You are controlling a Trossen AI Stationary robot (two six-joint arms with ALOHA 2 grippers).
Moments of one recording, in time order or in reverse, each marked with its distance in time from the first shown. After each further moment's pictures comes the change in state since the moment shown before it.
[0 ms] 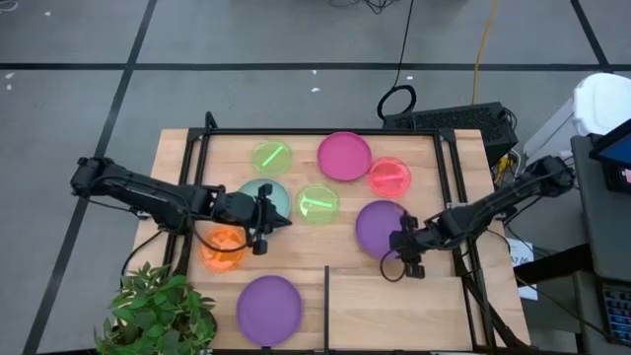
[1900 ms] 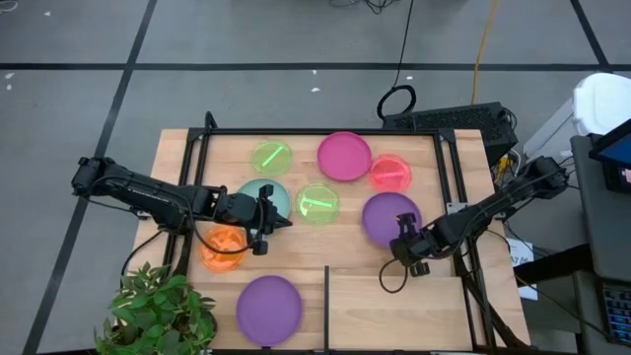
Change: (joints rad) left arm 0.000 0.010 0.000 -0.006 0.000 0.030; right arm 0.051 0.093 0.071 -0.153 0.164 -0.222
